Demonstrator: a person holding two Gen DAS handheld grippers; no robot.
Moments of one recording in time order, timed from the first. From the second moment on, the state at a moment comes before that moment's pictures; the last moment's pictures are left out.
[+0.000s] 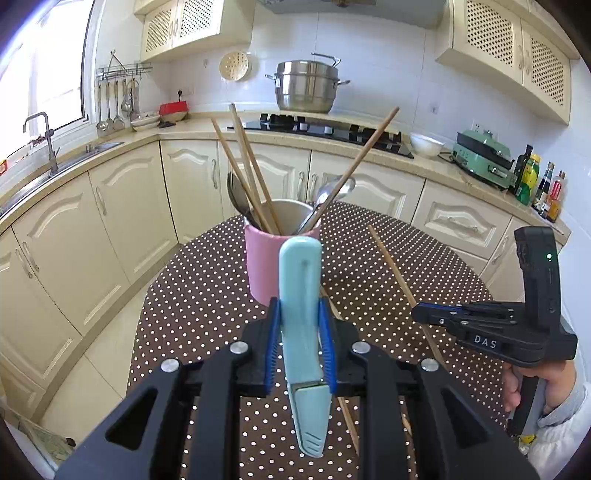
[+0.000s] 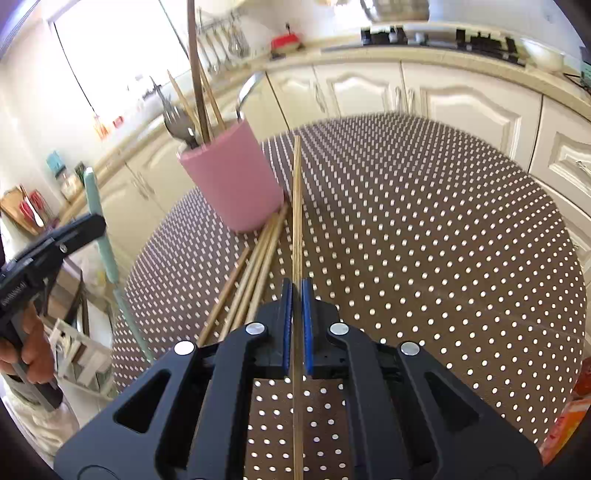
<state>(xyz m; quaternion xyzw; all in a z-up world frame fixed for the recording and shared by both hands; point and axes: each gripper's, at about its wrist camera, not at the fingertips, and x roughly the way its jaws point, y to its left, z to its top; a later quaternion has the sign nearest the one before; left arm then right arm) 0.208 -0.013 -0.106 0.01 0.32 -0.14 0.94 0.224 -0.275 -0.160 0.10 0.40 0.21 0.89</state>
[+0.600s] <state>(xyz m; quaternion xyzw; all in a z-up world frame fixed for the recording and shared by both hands) 0.211 -0.008 -0.057 -0.02 0.24 -0.16 0.96 0.188 -0.263 -0.066 0.14 0.16 0.27 0.94</state>
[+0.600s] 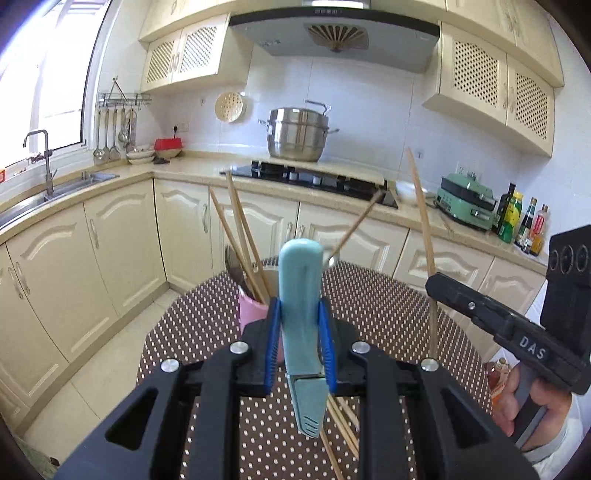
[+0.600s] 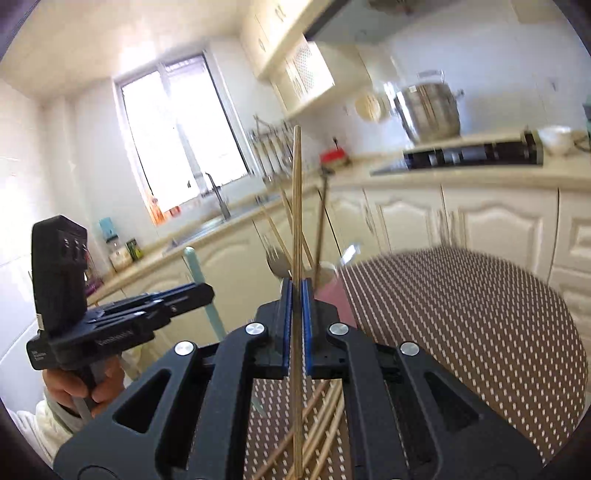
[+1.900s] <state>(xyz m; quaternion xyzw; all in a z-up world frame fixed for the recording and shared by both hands) 0.305 0.019 -0.047 -0.06 0.13 -0.11 0.98 0.306 -0.177 -0.053 0.10 0.01 0.23 0.97</state>
